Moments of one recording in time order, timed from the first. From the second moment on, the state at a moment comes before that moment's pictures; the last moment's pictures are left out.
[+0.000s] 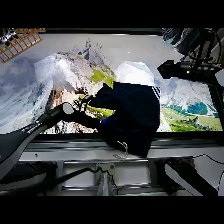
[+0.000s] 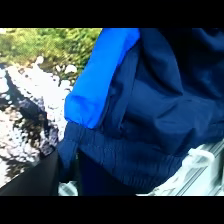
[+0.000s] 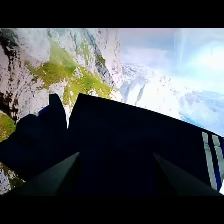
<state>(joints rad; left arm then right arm) -0.50 -1.39 0.76 0.78 -0.86 -1.23 0.03 -1.00 1.28 -1.21 1.08 1.40</state>
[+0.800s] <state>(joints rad) -0.28 -1.21 1.08 1.29 -0.93 -1.41 0.03 -1.00 1.25 -1.21 1.13 1.40</state>
